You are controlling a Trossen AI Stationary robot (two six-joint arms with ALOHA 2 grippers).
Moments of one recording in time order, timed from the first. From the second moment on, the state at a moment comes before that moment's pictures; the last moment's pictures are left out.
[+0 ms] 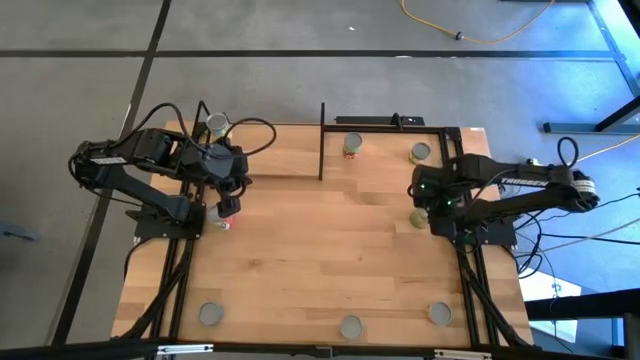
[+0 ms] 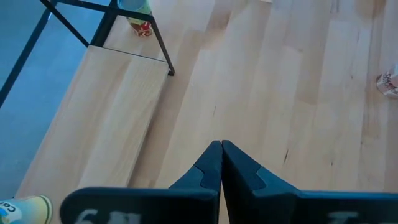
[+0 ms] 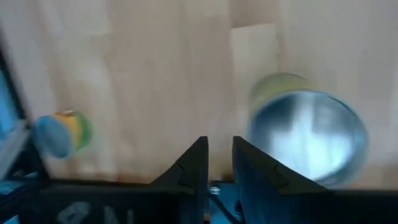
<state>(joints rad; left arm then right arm) -0.11 1.17 1.57 -1.32 -0.27 -0.31 -0.15 1.03 0.85 -1.32 -0.25 0.00</state>
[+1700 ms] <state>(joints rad) -0.11 1.17 1.57 -1.32 -0.27 -0.34 -0.11 1.22 0.85 -1.19 -0.13 0.26</state>
